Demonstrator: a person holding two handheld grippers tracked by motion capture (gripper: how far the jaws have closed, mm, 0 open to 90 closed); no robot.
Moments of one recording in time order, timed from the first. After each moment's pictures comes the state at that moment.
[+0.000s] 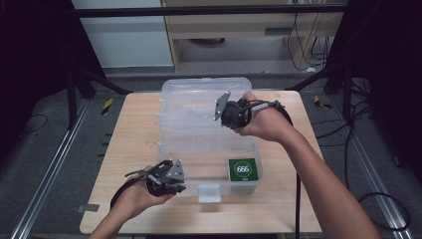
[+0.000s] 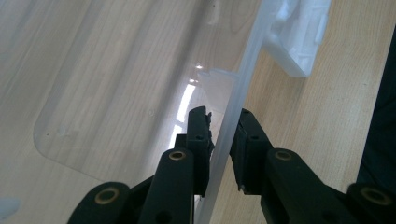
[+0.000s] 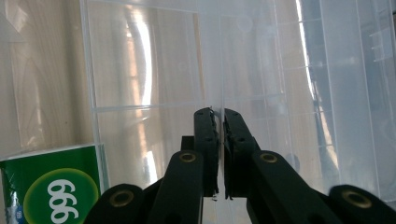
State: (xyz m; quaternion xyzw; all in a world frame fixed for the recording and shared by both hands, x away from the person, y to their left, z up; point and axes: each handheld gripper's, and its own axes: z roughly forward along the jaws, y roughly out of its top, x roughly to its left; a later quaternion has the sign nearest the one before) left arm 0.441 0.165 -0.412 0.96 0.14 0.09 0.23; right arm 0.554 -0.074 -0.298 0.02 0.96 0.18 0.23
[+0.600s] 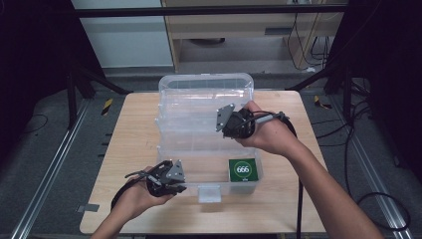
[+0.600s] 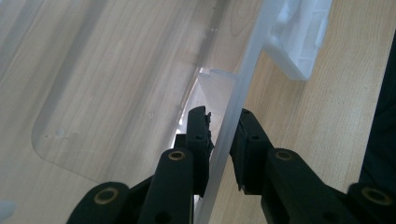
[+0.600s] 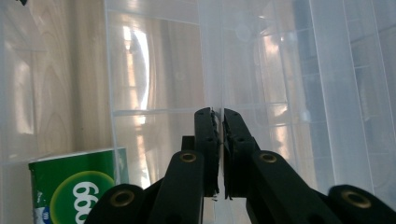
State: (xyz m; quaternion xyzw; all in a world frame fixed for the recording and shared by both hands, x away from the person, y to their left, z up) left arm 0.440 0.165 -0.414 0.96 0.14 0.10 0.24; right arm 0.518 -0.078 -0.299 0.00 0.94 0.20 0.26
